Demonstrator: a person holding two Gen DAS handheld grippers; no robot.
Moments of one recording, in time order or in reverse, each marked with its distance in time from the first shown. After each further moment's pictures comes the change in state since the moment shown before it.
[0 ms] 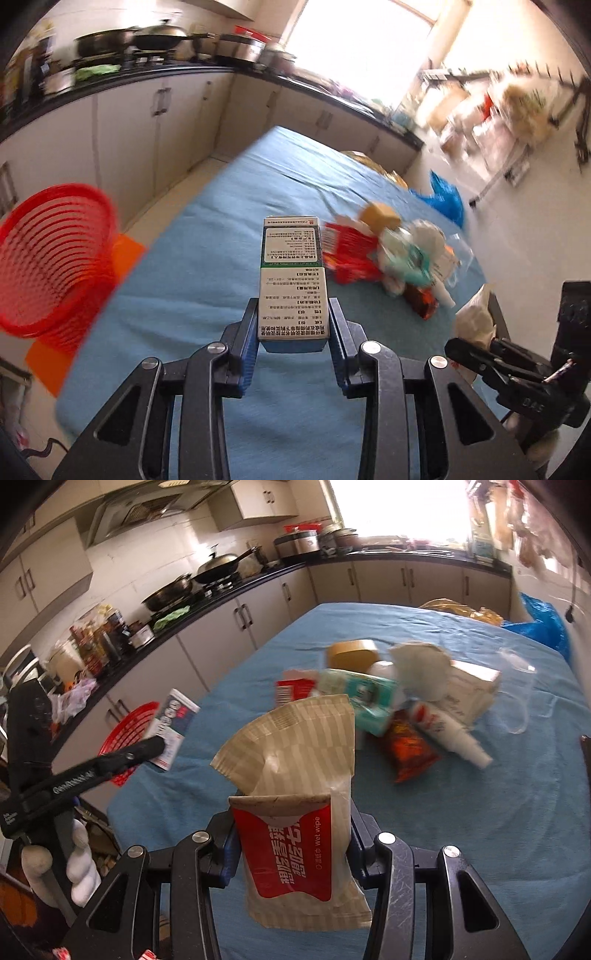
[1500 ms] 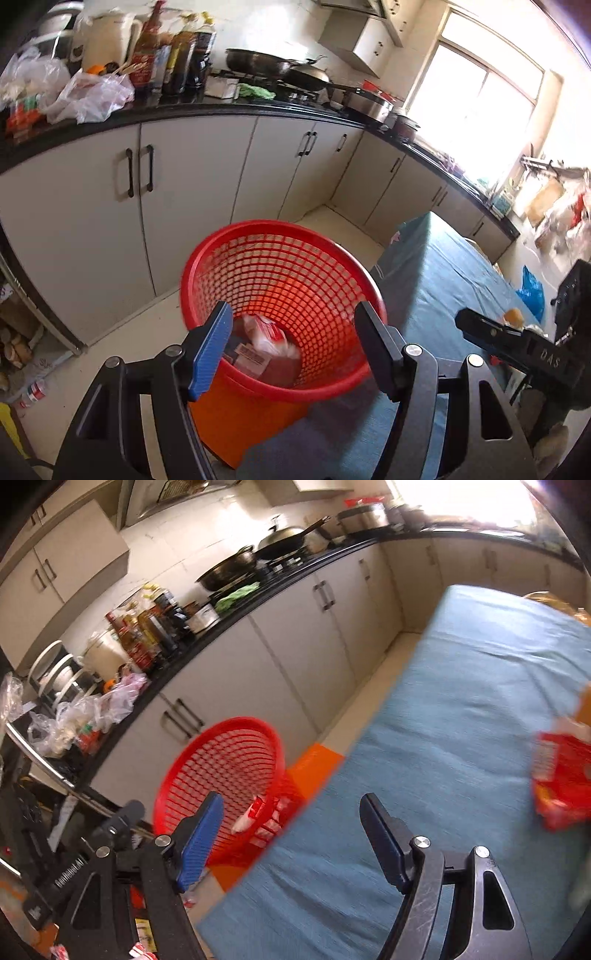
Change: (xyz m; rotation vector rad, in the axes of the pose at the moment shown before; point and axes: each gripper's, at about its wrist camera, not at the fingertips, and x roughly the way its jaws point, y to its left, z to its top) left arm -0.075 0.177 0.014 -0.234 -0.204 0.312; right arm 0.136 0.142 0.063 0.015 0.037 0.195
